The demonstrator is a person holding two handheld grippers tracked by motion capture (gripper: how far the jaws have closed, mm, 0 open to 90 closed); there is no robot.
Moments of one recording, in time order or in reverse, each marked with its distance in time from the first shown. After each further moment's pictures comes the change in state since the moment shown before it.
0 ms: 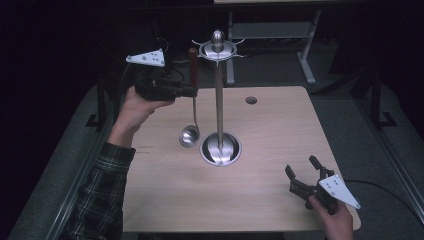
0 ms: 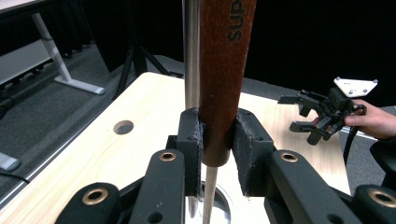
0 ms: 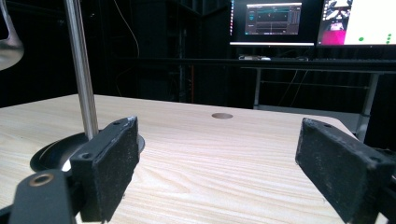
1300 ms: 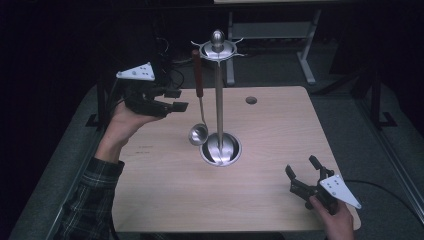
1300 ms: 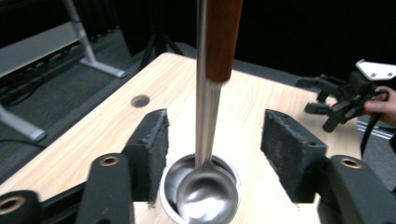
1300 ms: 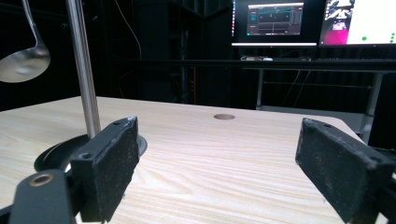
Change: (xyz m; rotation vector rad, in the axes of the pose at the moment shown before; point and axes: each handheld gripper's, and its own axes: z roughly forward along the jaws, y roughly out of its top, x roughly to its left) left arm -0.018 -0.037 -0.023 0.035 0.117 -0.048; right arm -0.001 0.000 0.000 0.000 0.012 0.013
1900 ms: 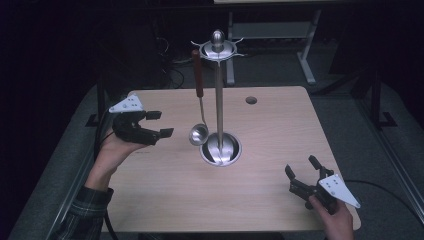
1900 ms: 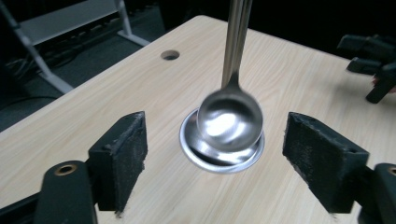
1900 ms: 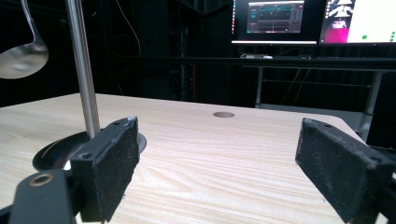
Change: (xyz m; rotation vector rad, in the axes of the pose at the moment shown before) left arm -0.014 -0.074 -0.013 0.048 0.155 -0.061; right arm 0.001 0.000 0.001 0.008 -0.005 -0.009
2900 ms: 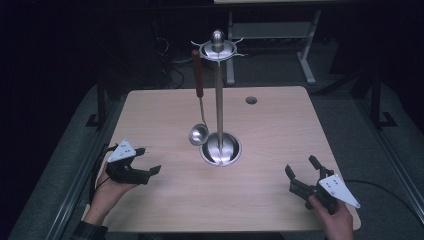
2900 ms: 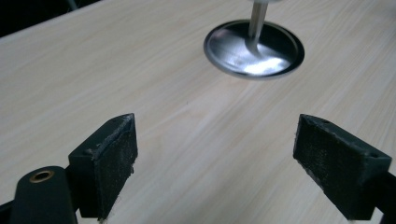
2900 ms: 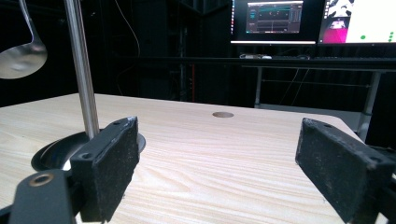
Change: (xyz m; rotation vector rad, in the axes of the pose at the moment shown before) left arm -0.019 -0.124 -0.002 0.084 0.156 -0.054; right arm 0.000 0.000 0.000 -0.001 -0.004 -0.002
